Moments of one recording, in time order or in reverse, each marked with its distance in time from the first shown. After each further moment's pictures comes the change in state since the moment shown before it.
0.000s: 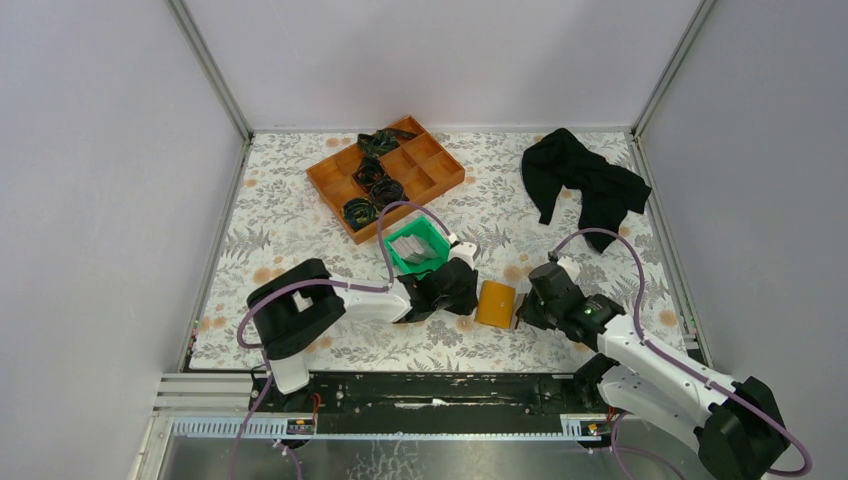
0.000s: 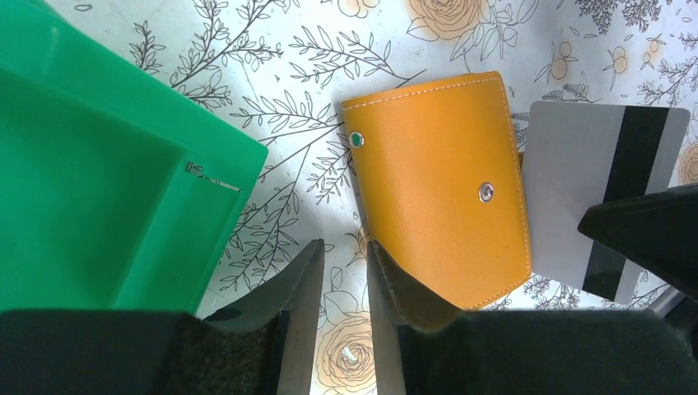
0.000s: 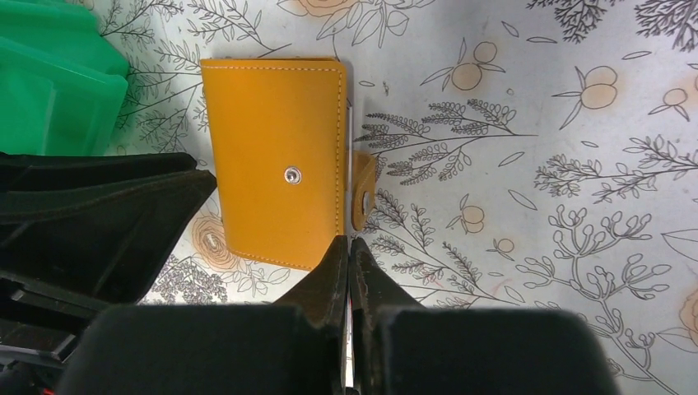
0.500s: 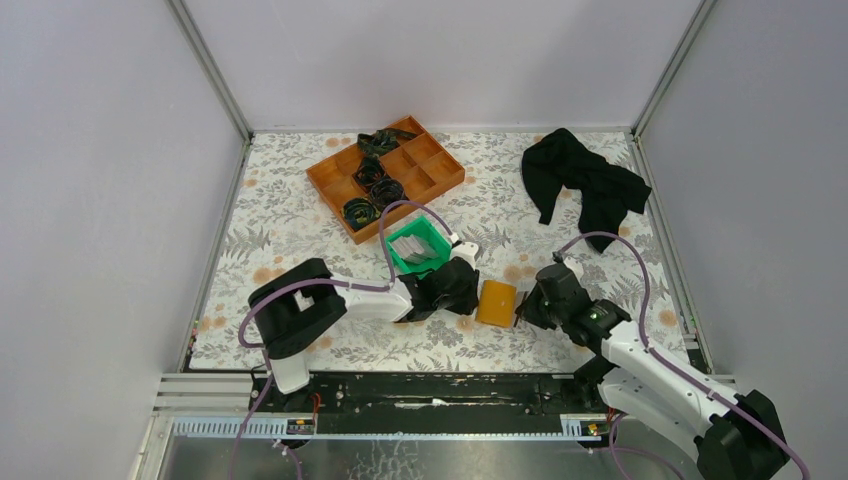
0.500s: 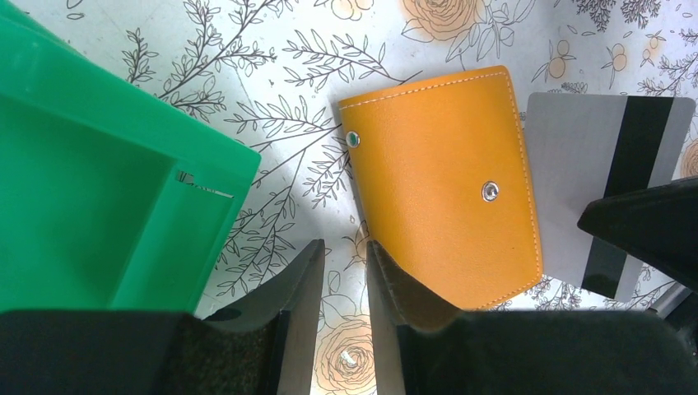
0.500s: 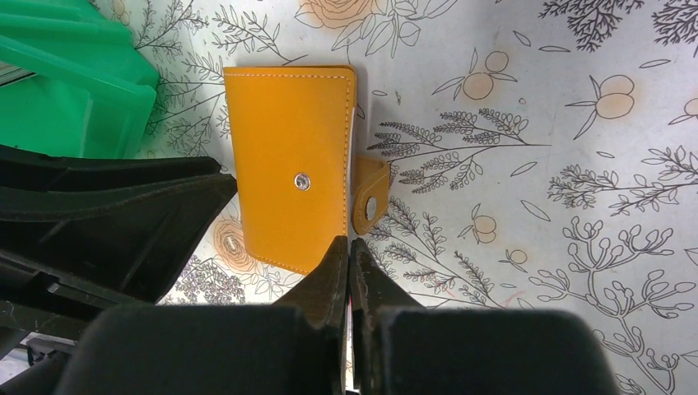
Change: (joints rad) left arm 0.000 0.009 0.012 -0.003 0.007 0.016; right arm -0.048 -0.052 -0.044 0.060 -0.060 0.000
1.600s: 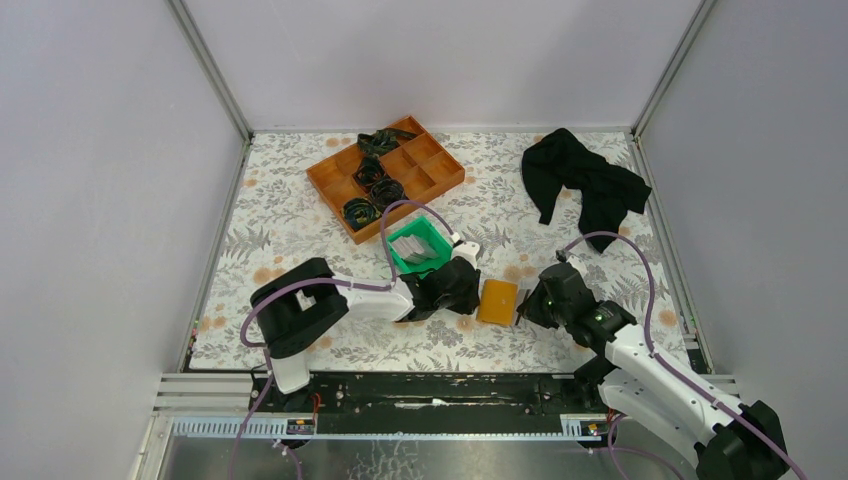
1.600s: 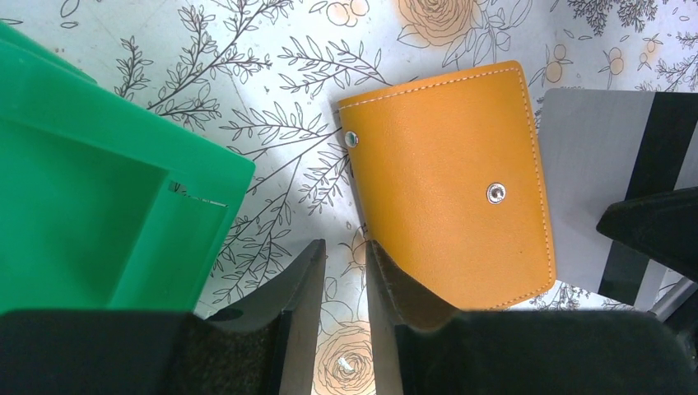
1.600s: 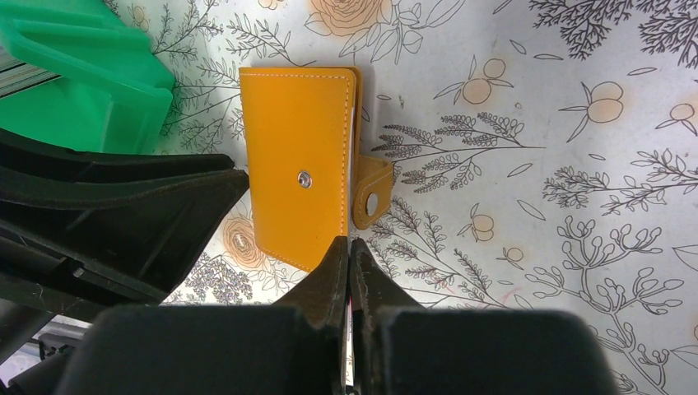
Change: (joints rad) left arm 0.000 0.011 0.009 0.003 0.000 0.003; right arm -0.025 -0.048 0.005 -0.021 -0.018 -0.019
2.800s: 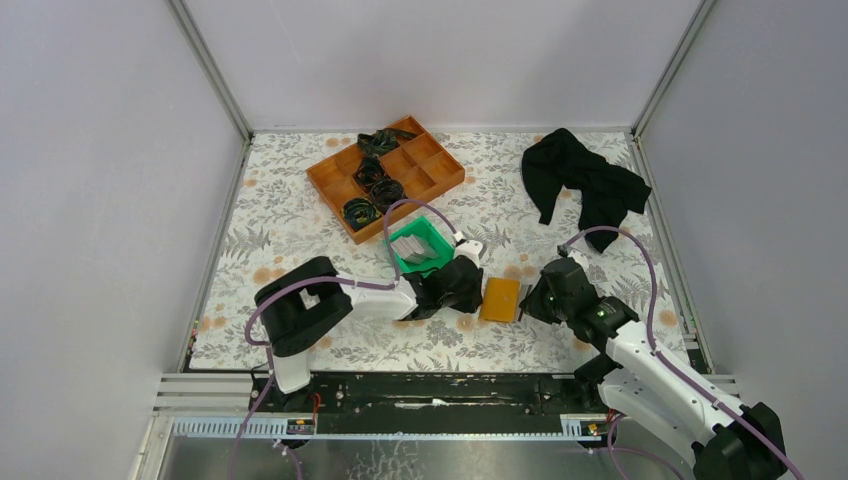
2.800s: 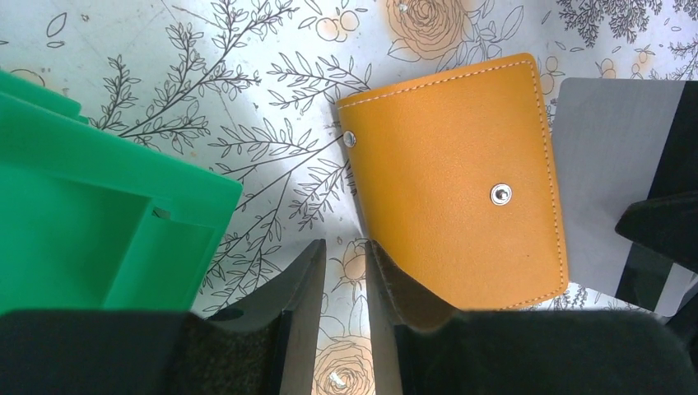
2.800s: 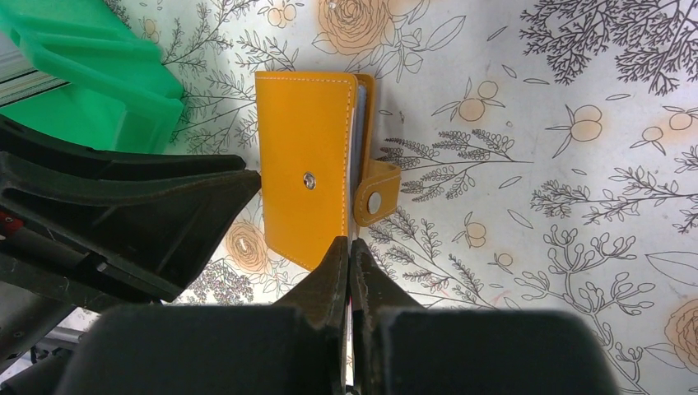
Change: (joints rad) left arm 0.000 0.023 0.026 0.003 0.000 0.000; right arm -0.029 0.010 0.043 -0.027 -0.002 -0.049
